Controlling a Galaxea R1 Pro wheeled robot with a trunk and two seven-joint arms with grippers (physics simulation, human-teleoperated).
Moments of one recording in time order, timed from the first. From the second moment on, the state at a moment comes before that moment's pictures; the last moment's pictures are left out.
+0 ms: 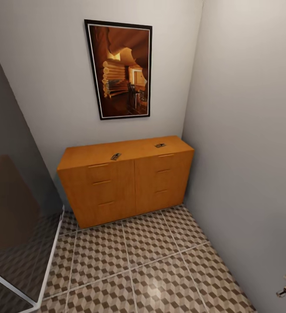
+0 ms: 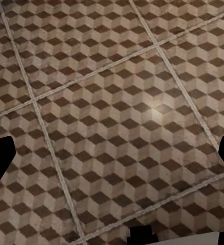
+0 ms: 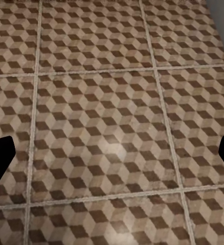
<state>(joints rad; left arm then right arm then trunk) -0.28 0.04 -0.57 0.07 0.41 -0.65 0.02 -0.12 -0.07 0.17 -0.25 0.00 -0.66 0.02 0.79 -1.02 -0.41</state>
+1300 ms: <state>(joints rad) -0.28 0.12 -0.55 -0.60 0.40 0.27 0.07 -0.12 -0.07 0.17 -0.25 0.00 -0.66 0.02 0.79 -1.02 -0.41</state>
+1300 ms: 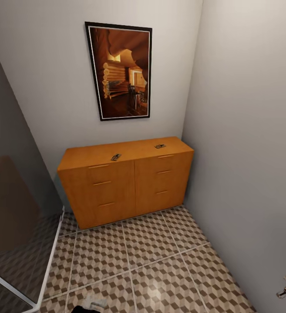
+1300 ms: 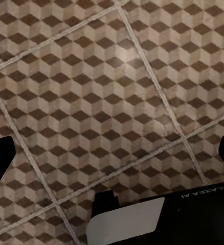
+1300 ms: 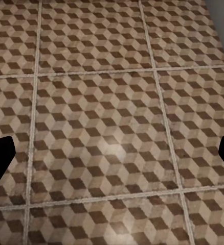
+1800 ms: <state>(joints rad) -0.31 0.11 -0.36 -1.33 0.39 0.94 0.12 -0.12 -0.07 0.17 -0.25 0.00 -0.66 0.02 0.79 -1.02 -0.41</state>
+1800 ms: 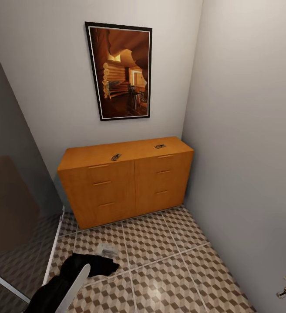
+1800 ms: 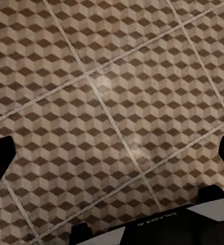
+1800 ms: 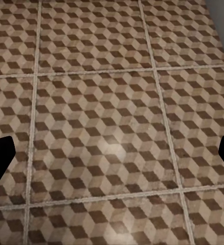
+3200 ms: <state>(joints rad) -0.99 0.02 -0.31 -1.01 0.32 1.02 0.09 -0.12 -0.07 0.17 -0.25 0.00 -0.66 0.02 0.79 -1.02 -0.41</state>
